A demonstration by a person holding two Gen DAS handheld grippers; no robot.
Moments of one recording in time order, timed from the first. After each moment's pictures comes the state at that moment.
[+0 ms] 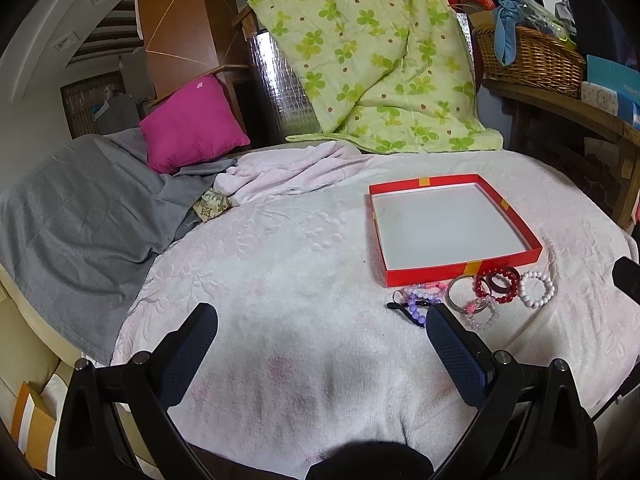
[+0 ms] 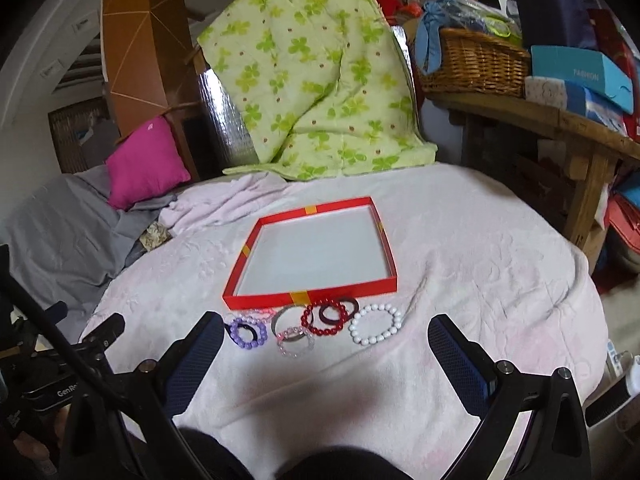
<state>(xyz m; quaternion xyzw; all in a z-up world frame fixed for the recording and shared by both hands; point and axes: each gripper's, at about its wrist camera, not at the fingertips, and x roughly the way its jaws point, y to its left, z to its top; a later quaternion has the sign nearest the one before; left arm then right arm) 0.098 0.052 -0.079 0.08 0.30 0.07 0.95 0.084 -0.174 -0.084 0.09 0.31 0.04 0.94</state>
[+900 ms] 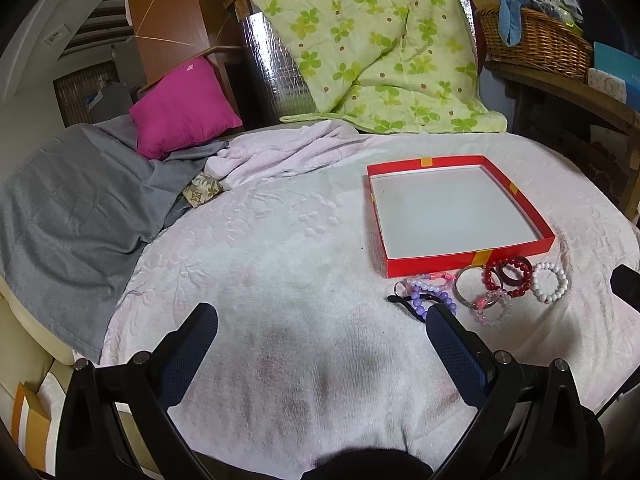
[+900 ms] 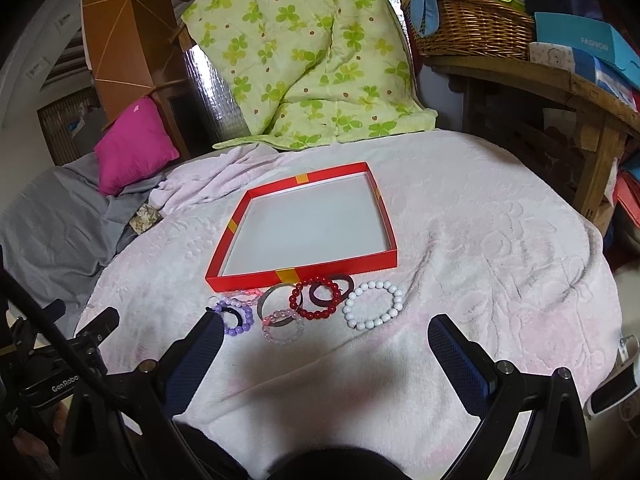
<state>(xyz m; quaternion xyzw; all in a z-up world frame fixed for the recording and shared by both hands) 0.128 0.052 -0.102 0.08 0.34 0.07 0.94 0.117 -0.179 -0.112 0.10 0.34 0.04 0.93</state>
